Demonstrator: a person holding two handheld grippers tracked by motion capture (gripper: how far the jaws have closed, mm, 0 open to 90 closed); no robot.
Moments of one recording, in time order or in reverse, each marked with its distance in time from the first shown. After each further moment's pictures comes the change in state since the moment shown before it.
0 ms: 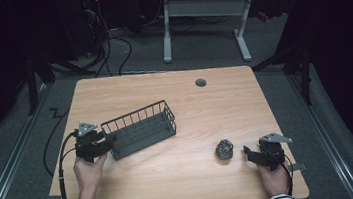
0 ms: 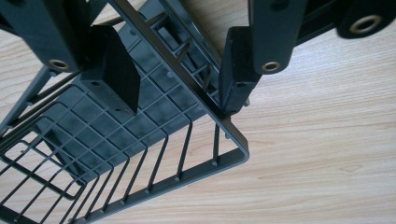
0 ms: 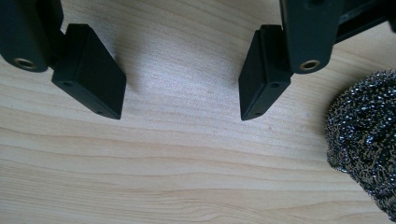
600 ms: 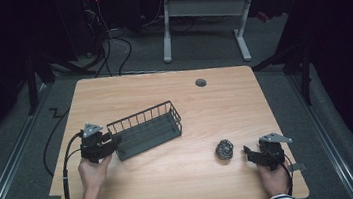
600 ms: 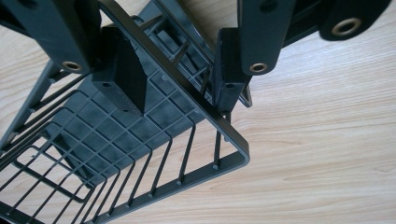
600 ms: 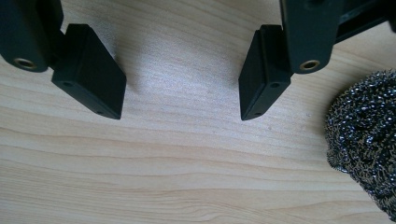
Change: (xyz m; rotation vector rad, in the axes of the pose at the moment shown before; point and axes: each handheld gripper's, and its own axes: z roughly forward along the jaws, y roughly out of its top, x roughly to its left) left arm -0.013 -0.002 0.003 0.004 -0.051 0.020; right arm 0.000 0.000 0.000 0.000 0.000 0.000
